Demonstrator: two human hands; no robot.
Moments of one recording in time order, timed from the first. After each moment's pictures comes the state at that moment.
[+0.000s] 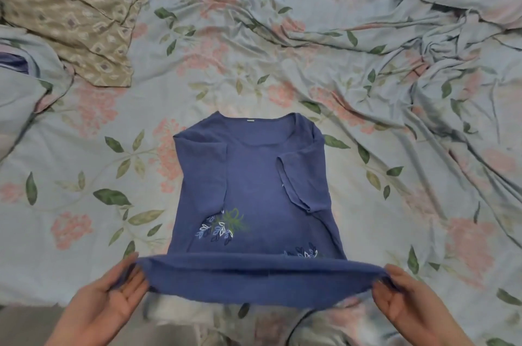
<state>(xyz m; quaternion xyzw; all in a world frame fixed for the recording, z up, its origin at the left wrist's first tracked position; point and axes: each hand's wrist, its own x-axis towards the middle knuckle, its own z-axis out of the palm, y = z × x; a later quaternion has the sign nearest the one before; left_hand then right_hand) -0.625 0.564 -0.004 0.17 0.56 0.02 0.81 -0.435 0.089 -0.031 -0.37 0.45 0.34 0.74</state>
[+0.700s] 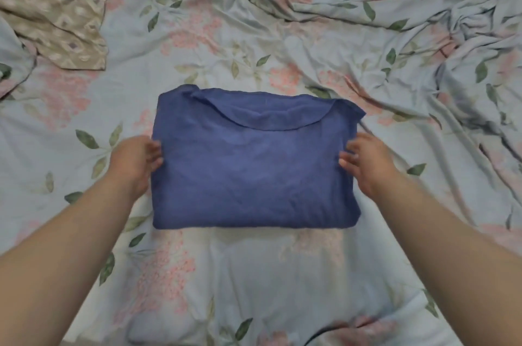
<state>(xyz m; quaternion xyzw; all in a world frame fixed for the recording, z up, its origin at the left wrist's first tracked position) -0.394 0.621 -0.068 0.51 0.57 0.04 0.64 -0.230 0.257 -0.064 -0.70 0.29 0.24 0.61</state>
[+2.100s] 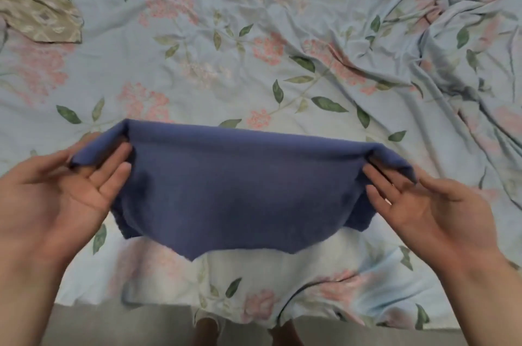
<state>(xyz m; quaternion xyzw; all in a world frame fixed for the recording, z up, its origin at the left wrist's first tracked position) -0.510 0.607 0.004 0.25 0.40 0.11 0.87 -0.344 0.156 0.055 -0.41 0.24 0.32 0.82</state>
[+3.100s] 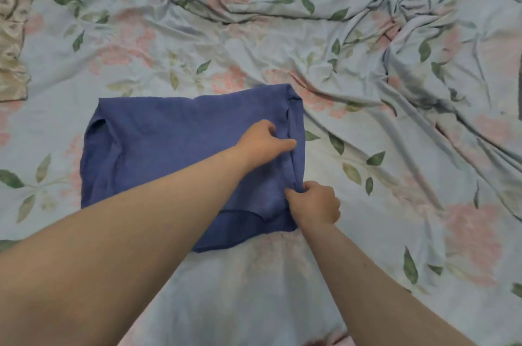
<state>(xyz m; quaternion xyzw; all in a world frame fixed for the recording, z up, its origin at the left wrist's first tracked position) -0.229 0.375 -0.082 0.83 0.19 -0.22 0.48 -0.299 0.234 -0.113 -0.91 0.23 0.26 0.23</state>
